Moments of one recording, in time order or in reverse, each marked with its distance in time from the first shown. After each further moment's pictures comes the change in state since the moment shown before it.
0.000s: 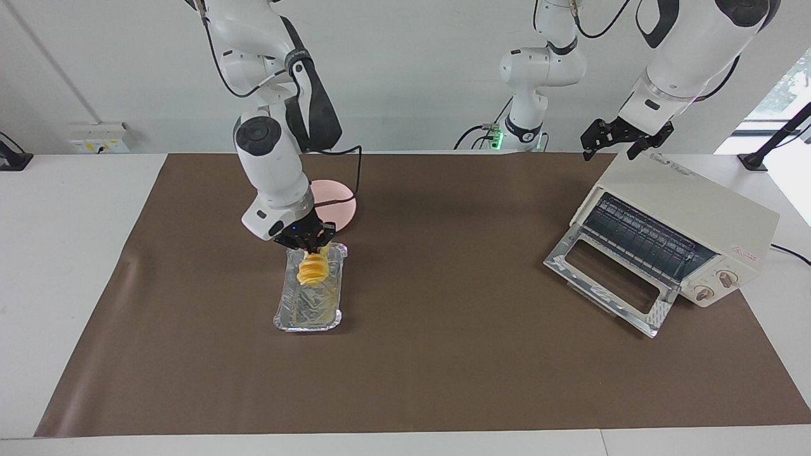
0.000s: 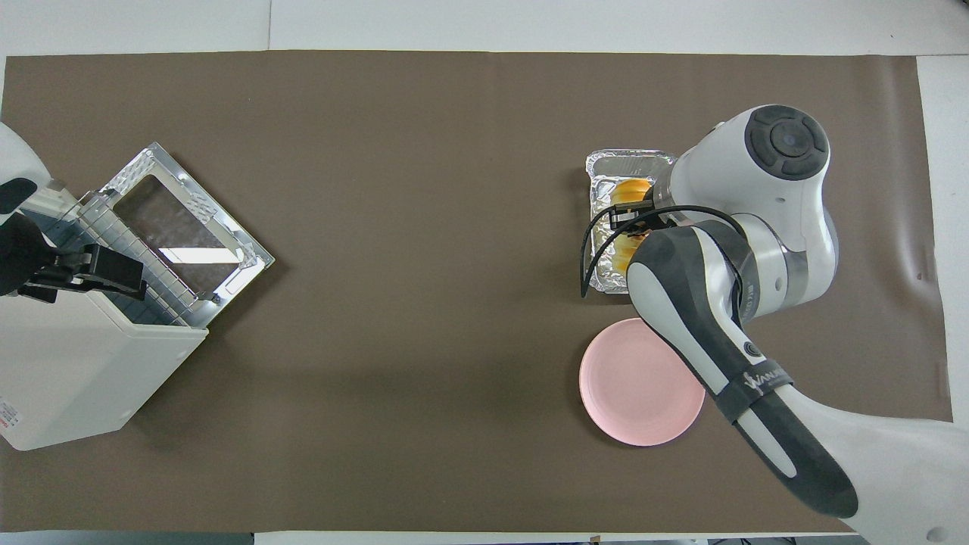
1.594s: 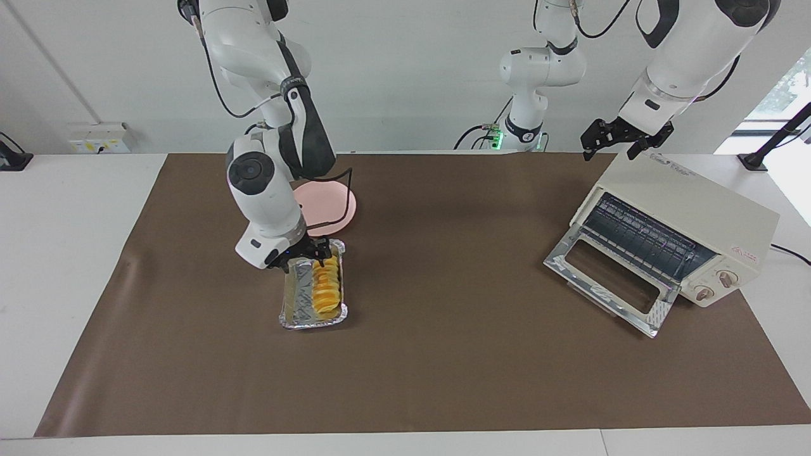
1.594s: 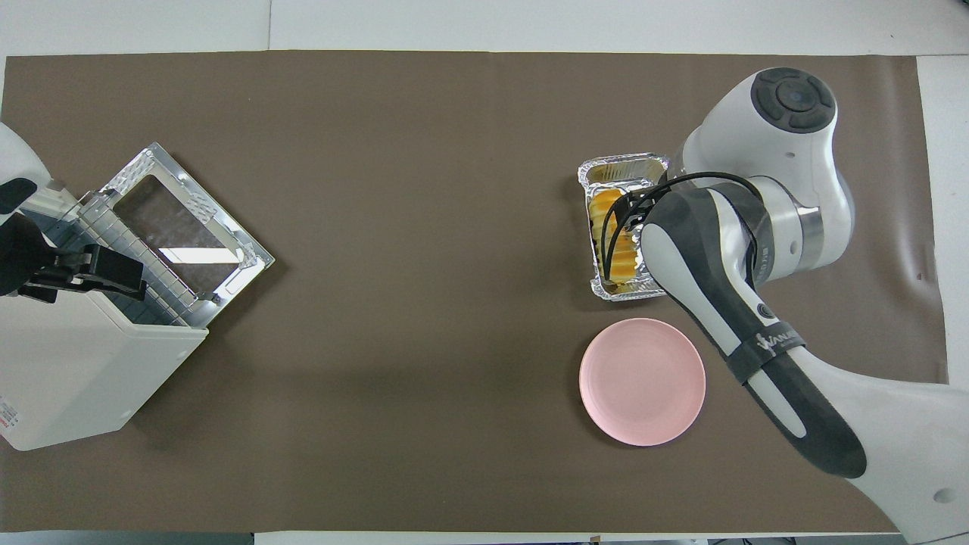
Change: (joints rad) left arm 0.000 0.000 0.000 0.000 0.000 0.000 0.000; right arm -0.047 0.051 -0.006 0.150 -0.043 -0.191 -0.130
